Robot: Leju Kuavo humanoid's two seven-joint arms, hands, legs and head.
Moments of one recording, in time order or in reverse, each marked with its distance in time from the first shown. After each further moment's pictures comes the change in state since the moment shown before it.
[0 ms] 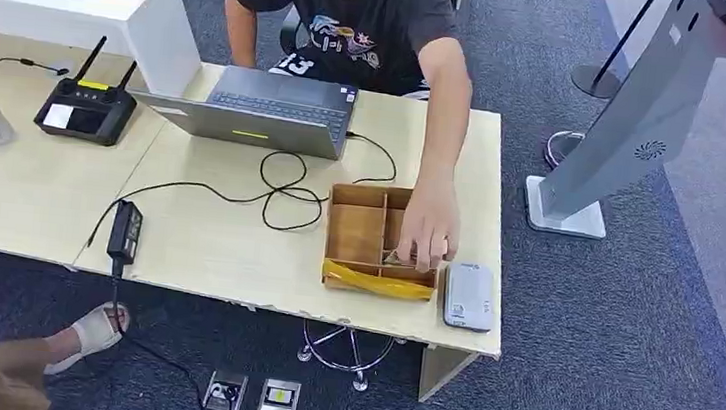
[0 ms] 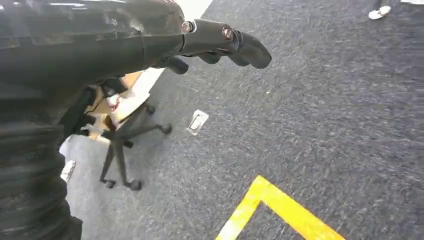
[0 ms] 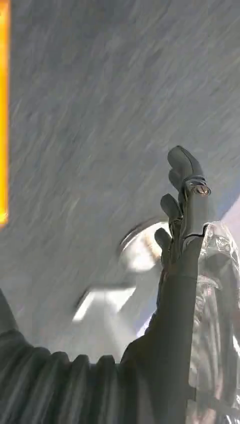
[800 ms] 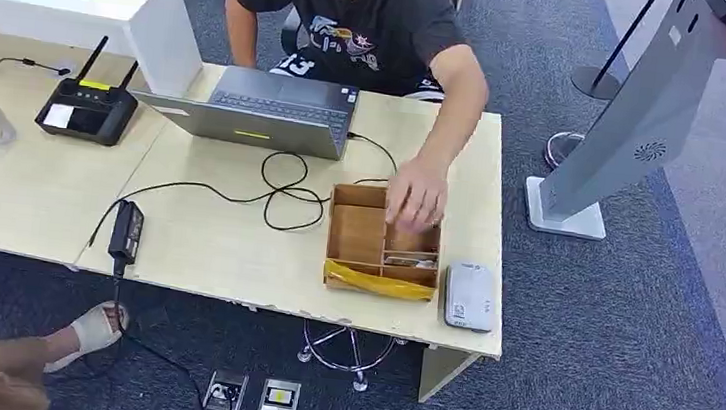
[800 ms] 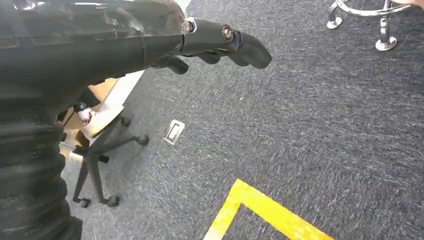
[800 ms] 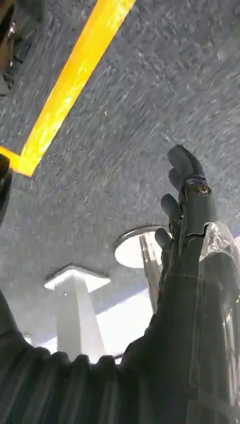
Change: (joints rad) left arm -0.005 0.004 0.000 0.014 -0.040 0.000 -0.079; right arm -0.034 0.165 0.087 0.195 0.176 0.181 -0.034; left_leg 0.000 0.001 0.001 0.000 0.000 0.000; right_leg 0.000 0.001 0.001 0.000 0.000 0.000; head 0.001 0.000
